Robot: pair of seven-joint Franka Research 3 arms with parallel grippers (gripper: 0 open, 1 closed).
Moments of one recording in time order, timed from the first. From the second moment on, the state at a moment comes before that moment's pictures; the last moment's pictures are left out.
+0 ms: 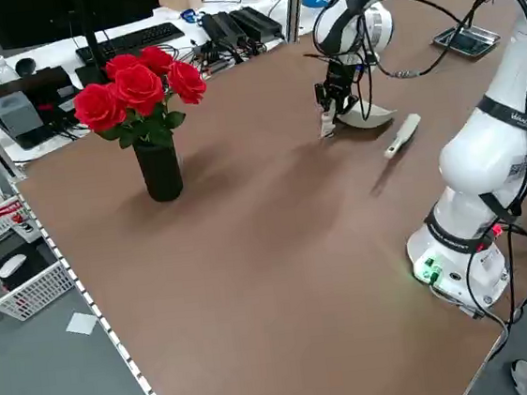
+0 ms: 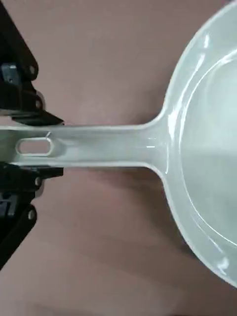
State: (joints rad) left arm -0.31 0.16 -0.05 -2.38 0.23 2.43 0.91; right arm -0.12 0.04 0.03 -1.51 0.02 1.50 -0.02
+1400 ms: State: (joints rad) left arm -0.15 -0.09 -0.05 -2.03 0.10 1.88 0.11; right arm -0.12 0.04 0.04 -1.51 0.00 1.52 -0.02
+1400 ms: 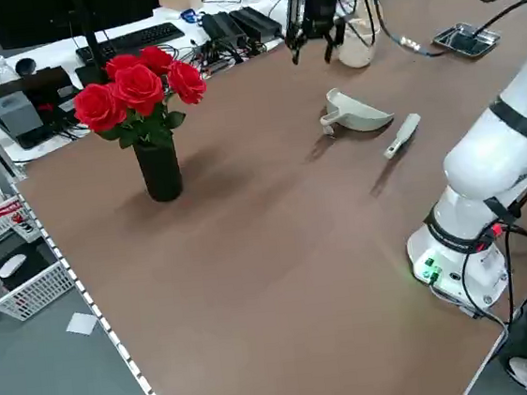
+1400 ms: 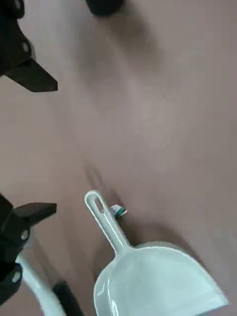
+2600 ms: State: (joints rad) left arm -0.04 -0.01 -0.06 -1.45 -0.04 1.41 -0.08; right arm -0.12 0.04 0.04 -1.51 -0.01 1.52 -0.02
